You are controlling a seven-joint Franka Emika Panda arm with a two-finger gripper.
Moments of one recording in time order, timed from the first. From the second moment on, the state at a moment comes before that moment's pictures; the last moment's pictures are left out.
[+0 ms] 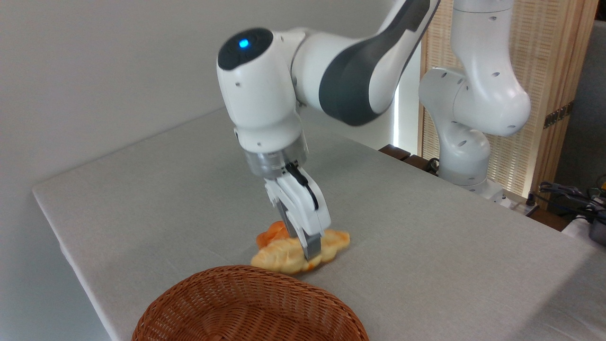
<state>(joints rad) -0.10 -0.03 0.17 -2.02 -0.08 1.84 1.09</state>
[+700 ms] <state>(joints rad) -0.09 -0.09 0.12 -1.91 -0.09 1.84 1.09</state>
